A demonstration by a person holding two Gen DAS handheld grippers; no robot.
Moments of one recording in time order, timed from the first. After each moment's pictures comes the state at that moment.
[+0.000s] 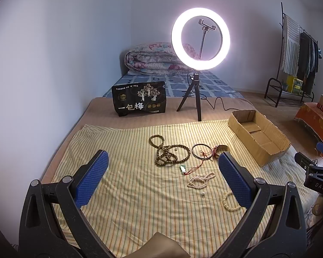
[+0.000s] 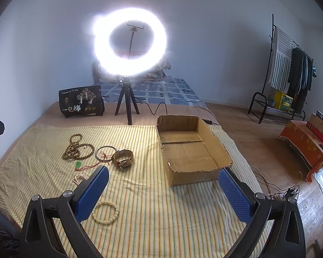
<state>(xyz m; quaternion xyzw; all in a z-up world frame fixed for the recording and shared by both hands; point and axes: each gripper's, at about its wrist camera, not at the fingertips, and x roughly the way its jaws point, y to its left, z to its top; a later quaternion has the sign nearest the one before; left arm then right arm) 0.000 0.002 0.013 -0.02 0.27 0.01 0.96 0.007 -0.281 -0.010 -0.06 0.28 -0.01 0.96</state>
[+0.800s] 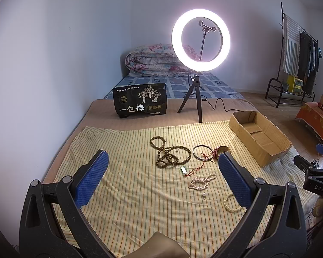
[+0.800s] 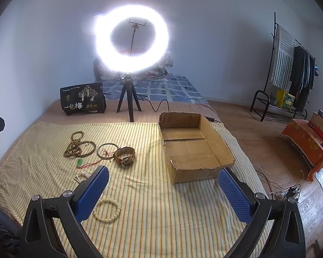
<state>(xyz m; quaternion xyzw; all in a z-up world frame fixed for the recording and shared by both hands) 0.001 0.001 0.015 -0.01 0.27 0.01 0.96 0.008 -0.280 -0.011 -0.06 0.29 -0.01 0.96</state>
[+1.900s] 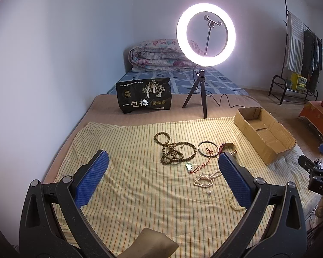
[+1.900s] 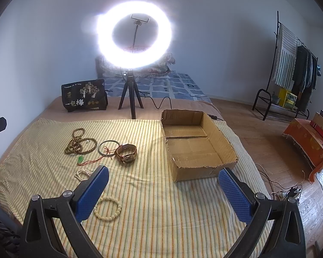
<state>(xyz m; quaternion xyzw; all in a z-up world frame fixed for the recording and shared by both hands) 0.006 0.010 0.005 -0.01 0.28 0.02 0.96 0.011 -0.280 -0.014 -0.06 0.30 0.00 0.95</state>
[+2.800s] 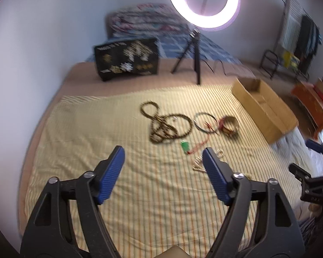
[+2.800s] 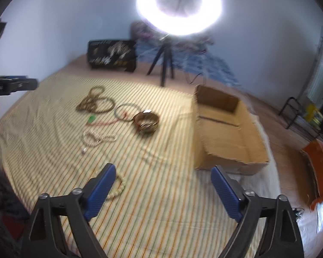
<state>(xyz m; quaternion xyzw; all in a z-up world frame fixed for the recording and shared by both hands) 0.077 0.011 -0.047 -0.01 0.41 -0.05 0.91 0.052 -0.257 -0.068 -0.15 0.39 0.11 0.90</state>
